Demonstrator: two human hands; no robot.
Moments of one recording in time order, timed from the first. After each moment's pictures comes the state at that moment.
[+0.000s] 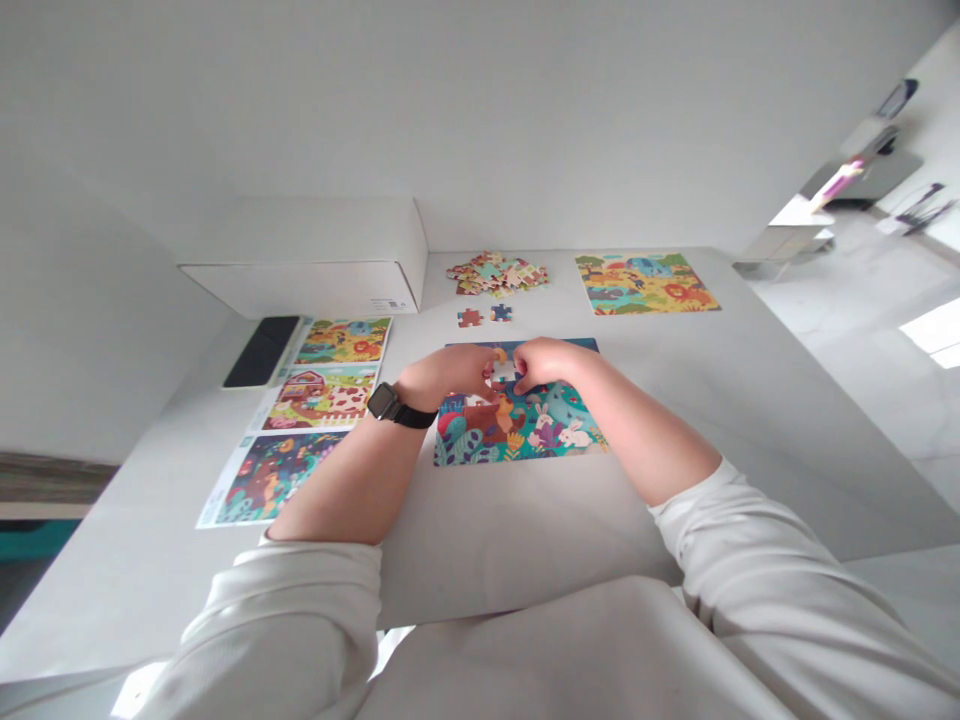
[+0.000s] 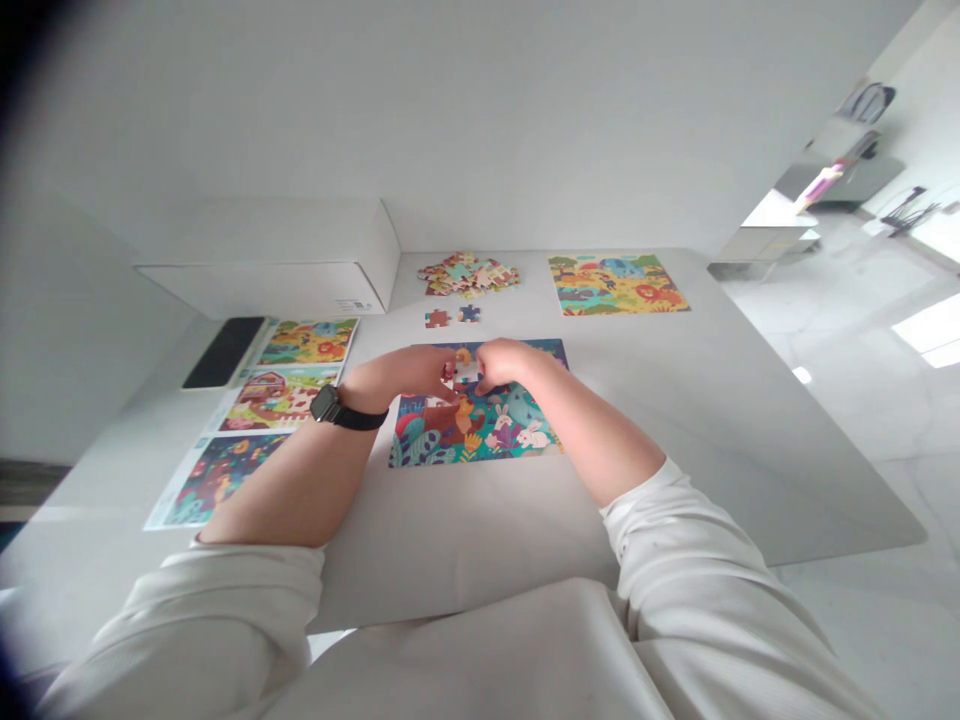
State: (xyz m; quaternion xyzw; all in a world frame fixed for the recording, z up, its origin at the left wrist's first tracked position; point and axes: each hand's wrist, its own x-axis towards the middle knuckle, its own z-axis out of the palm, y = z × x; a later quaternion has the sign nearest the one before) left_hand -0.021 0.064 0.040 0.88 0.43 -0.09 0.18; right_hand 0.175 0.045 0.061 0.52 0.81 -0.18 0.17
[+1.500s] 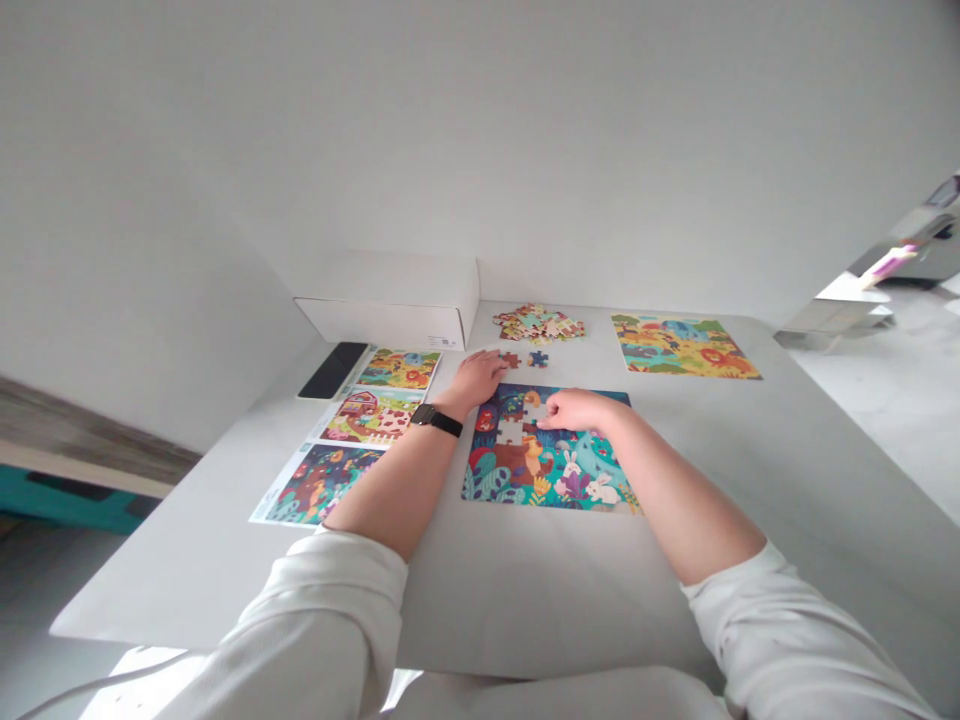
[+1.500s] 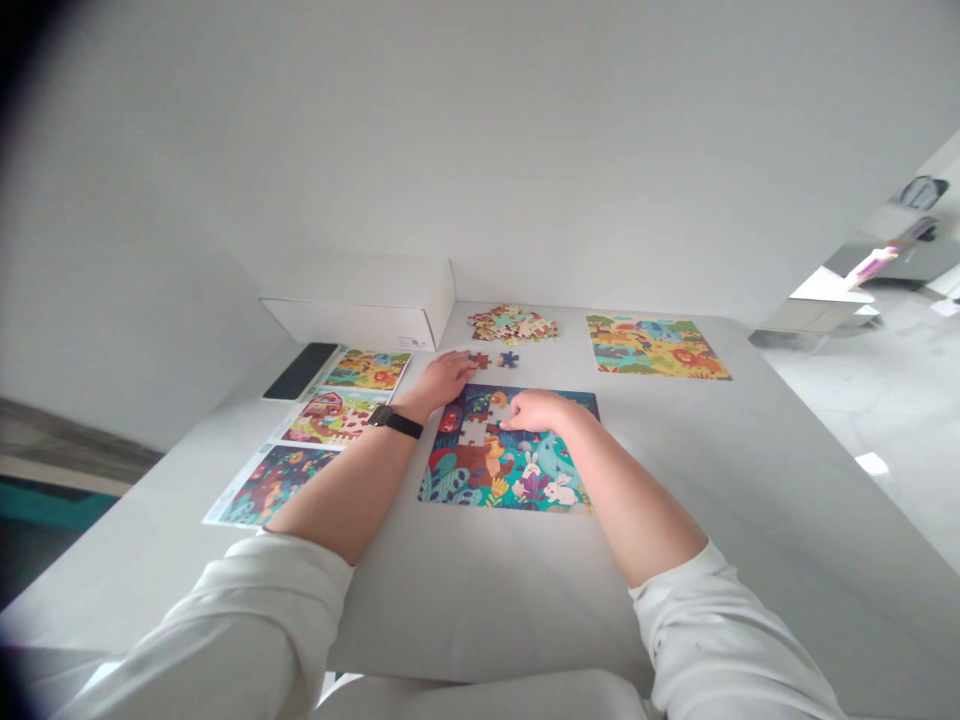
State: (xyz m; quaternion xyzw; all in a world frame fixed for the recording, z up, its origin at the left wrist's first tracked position) left_hand -0.061 0.118 -0.016 0.84 0.50 0.20 0.08; right_hand 0.181 0.047 0.047 0.54 0.79 -0.26 0.12
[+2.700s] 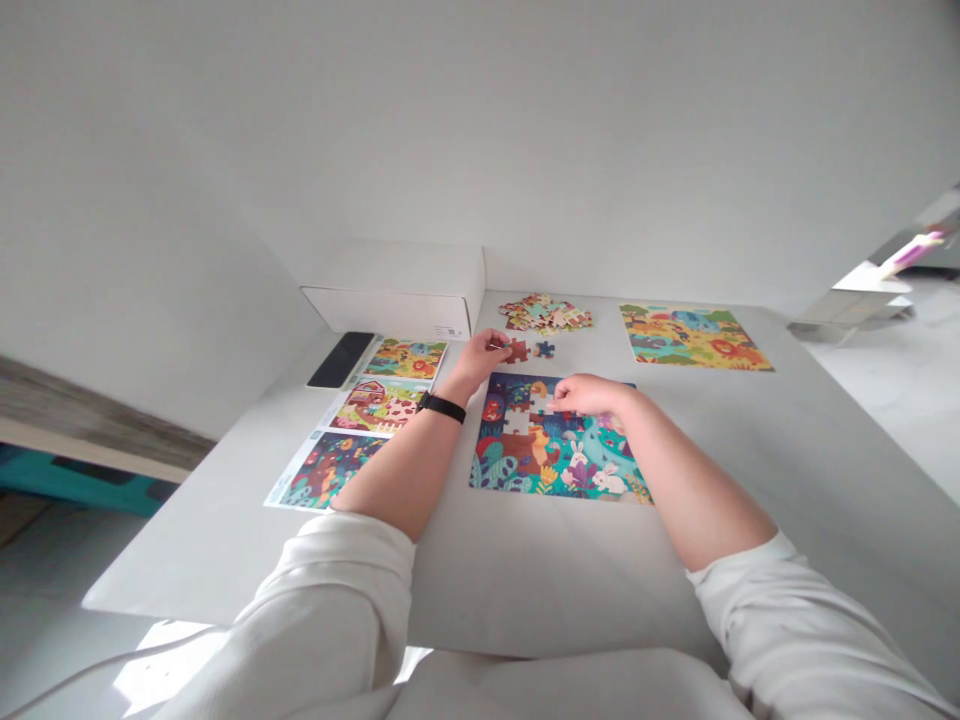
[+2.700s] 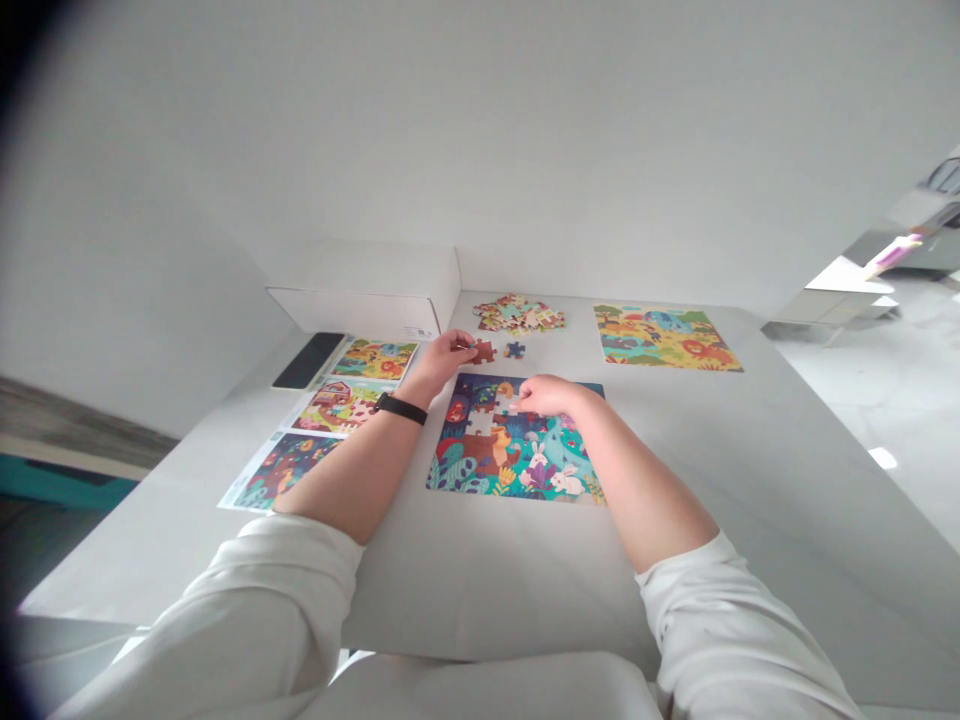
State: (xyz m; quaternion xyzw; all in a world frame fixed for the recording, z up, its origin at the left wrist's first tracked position) left_hand -0.053 0.120 -0.009 0.59 0.50 0.47 0.44; right_hand 0.195 0.061 0.032 0.55 0.75 -0.36 0.05
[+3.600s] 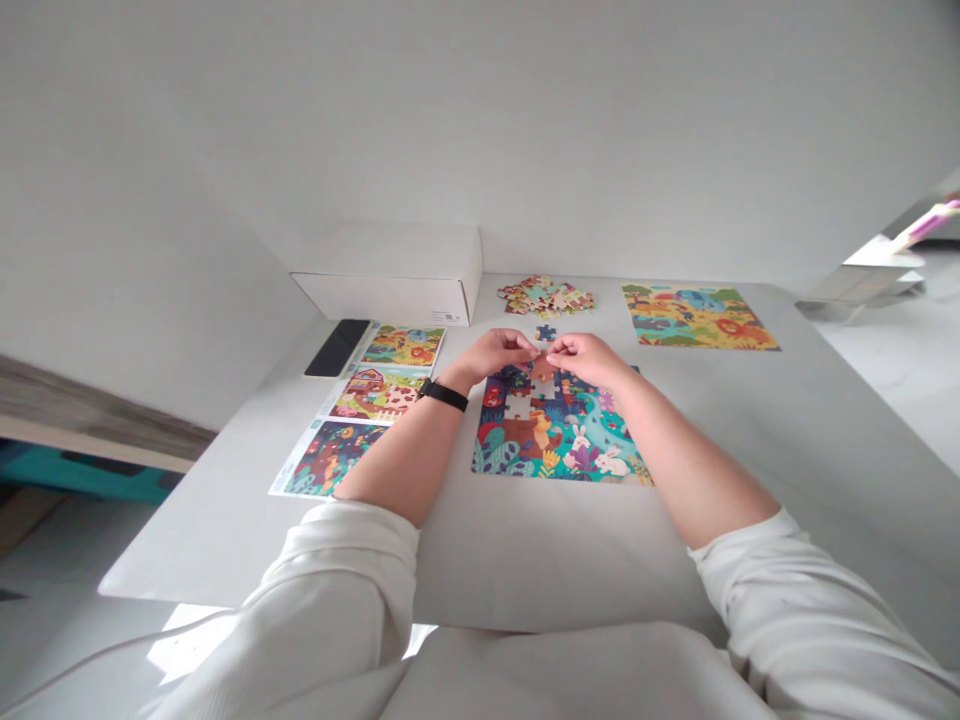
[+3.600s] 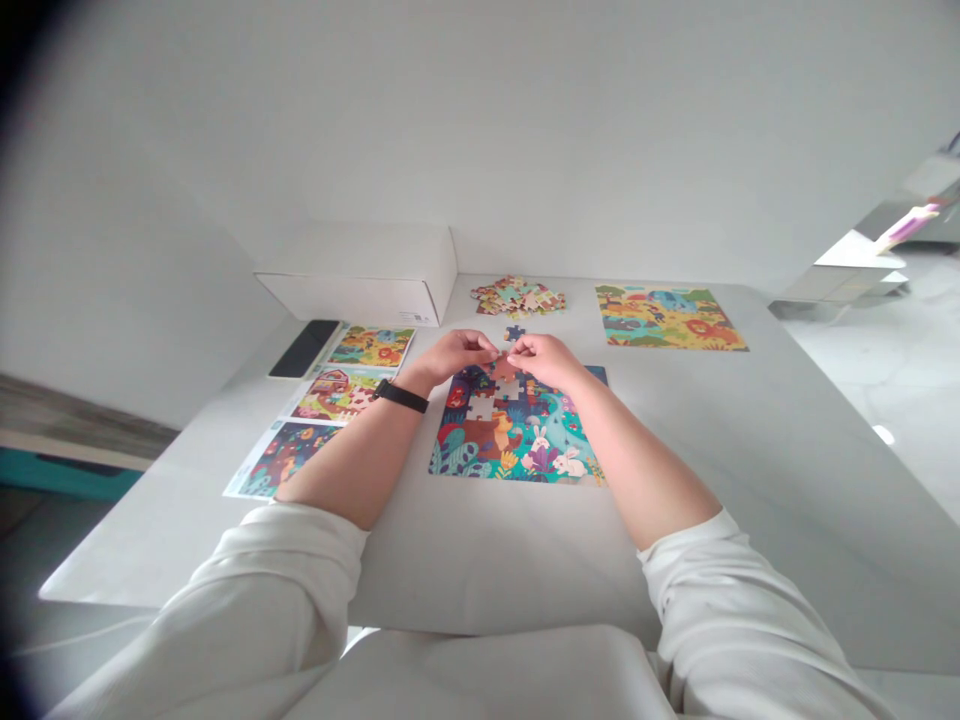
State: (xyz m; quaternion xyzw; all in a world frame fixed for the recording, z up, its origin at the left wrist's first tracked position) left_hand -0.043 0.103 0.006 0.65 0.36 0.34 0.58; right_hand 0.190 0.069 0.022 0.51 0.70 -0.40 -0.30
